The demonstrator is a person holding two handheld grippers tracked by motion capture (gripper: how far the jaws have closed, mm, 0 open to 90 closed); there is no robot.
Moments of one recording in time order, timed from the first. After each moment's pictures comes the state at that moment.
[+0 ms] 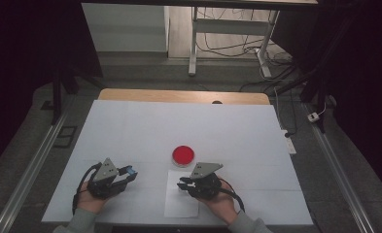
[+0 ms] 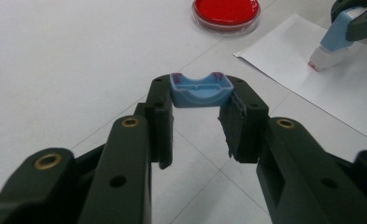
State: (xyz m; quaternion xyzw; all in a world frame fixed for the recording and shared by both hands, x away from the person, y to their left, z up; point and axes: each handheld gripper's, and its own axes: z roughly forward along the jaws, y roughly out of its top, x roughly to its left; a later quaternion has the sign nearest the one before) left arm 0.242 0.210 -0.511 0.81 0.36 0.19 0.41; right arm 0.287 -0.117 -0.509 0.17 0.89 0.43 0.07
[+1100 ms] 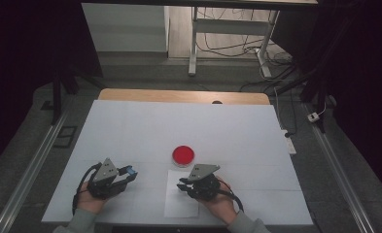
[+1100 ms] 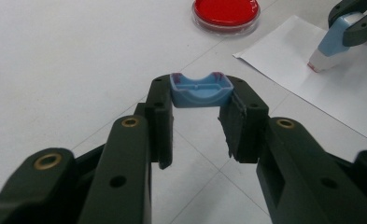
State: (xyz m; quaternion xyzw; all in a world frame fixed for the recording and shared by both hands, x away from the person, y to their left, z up) left arm 0.242 0.210 -0.510 0.81 0.36 0.19 0.41; right arm 0.284 -0.112 -0.510 0.16 0.89 0.41 0.08
